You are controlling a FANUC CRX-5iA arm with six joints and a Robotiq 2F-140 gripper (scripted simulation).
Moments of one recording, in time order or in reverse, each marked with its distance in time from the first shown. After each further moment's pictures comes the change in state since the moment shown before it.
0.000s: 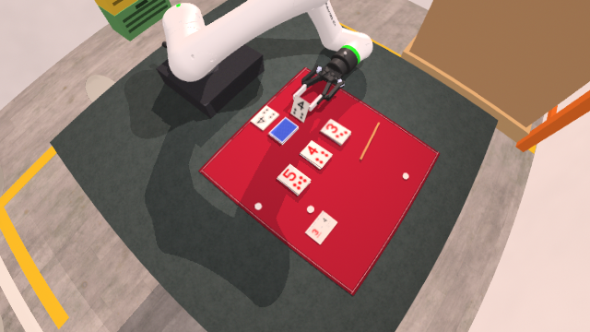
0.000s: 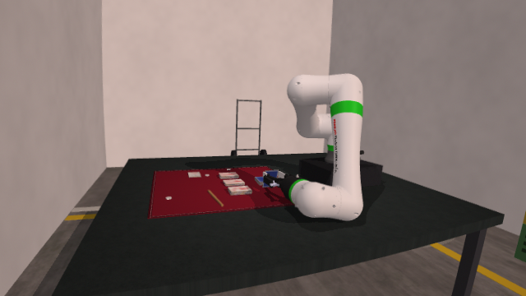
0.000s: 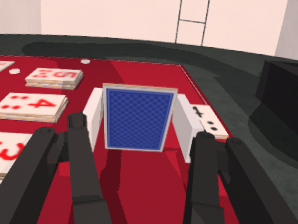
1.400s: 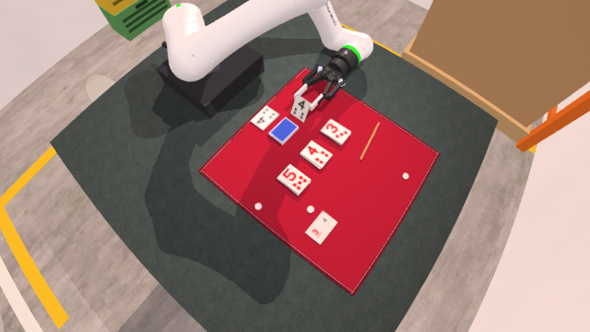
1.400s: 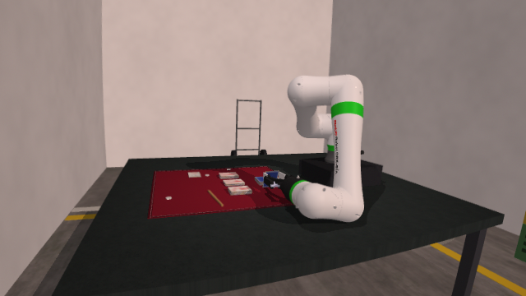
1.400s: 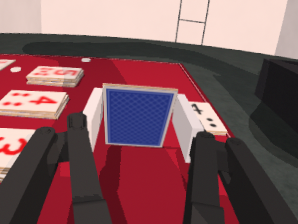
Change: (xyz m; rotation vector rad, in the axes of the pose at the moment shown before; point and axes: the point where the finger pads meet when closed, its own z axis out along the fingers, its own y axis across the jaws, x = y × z) arm -0.002 0.000 -0.005 0.000 0.000 0.000
